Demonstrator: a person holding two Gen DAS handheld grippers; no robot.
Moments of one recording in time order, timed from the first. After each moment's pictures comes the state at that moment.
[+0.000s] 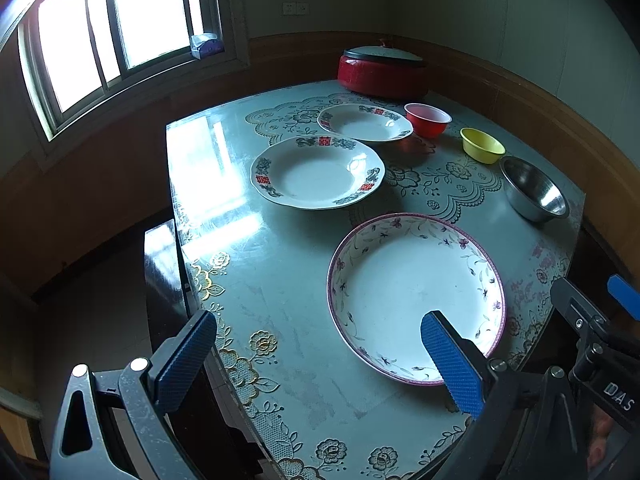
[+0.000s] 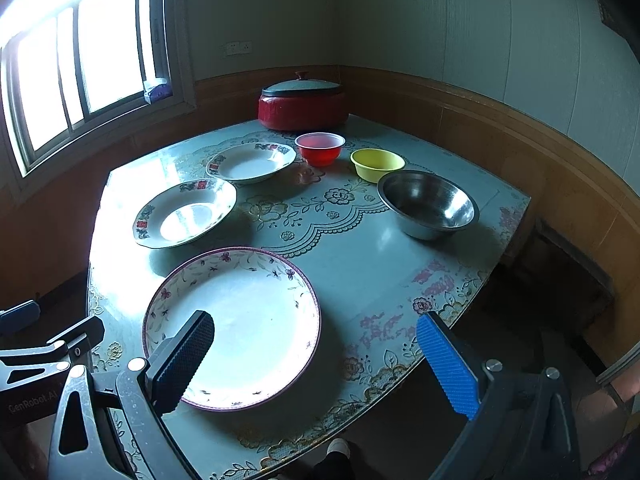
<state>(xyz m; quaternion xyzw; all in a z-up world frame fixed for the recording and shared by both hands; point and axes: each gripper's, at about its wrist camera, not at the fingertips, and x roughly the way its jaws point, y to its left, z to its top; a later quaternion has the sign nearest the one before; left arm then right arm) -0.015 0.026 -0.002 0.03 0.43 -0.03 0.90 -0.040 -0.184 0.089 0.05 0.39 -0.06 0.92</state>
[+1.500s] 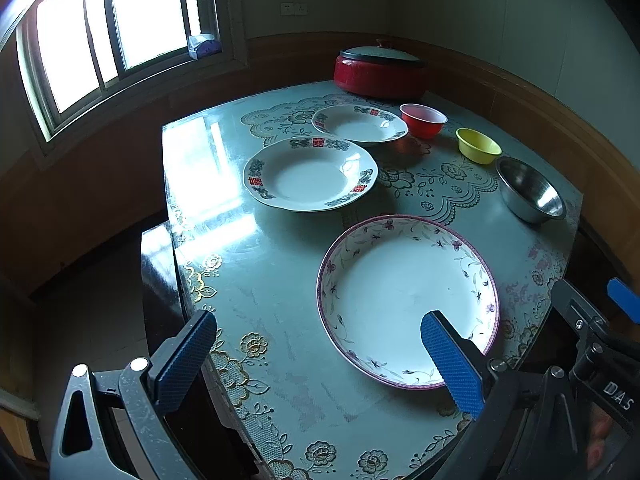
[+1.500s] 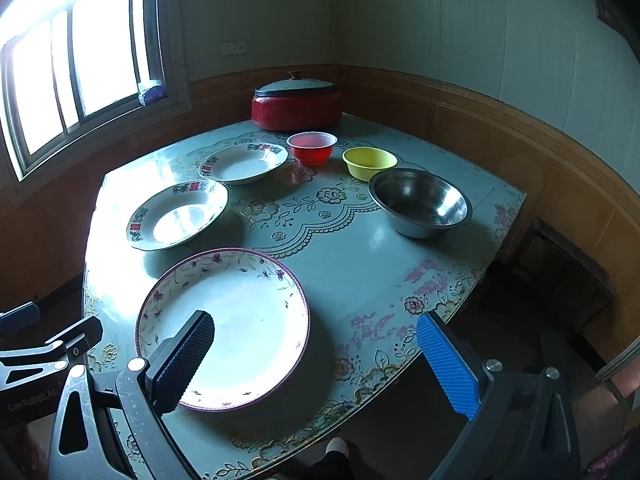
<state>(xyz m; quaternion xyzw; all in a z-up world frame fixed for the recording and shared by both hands) -0.014 0.018 -0.001 0.02 0.43 -0.04 0.90 -0.041 -0.194 0.091 0.05 0.38 -0.07 0.92</state>
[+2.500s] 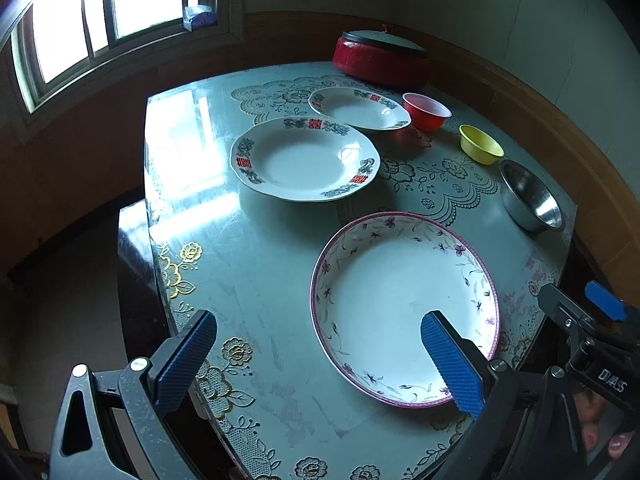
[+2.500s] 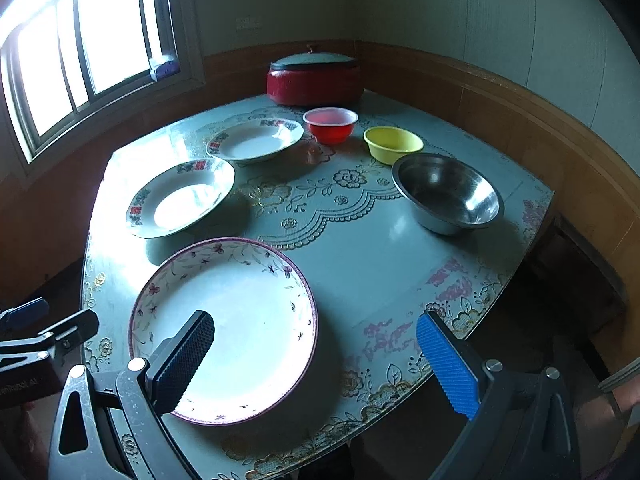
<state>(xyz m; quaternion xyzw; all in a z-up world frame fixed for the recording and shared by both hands) 0.024 0.035 -0.023 -0.03 0.47 -0.06 0.88 0.004 -0.205 0.069 0.05 0.44 -0.03 0.90</state>
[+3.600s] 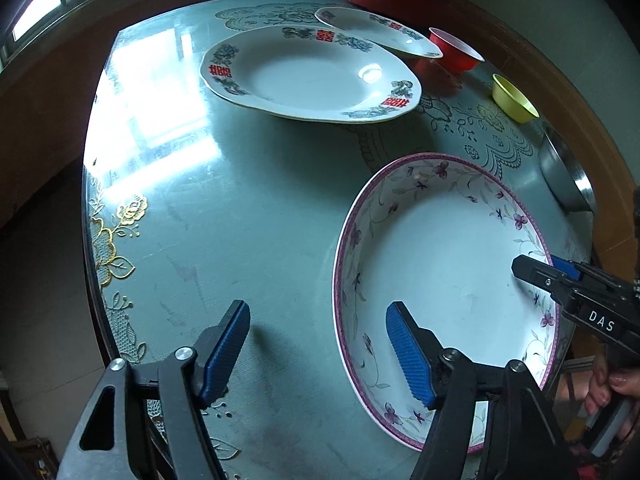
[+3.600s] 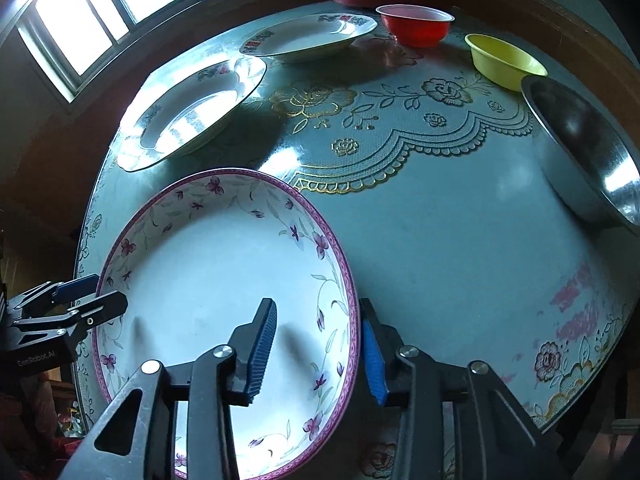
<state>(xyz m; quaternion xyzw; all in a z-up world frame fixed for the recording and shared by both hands) 0.084 0.036 -0.107 -0.04 0.55 -0.08 0.83 0.097 -0.206 -0.029 0.05 0.56 0.12 0.82</state>
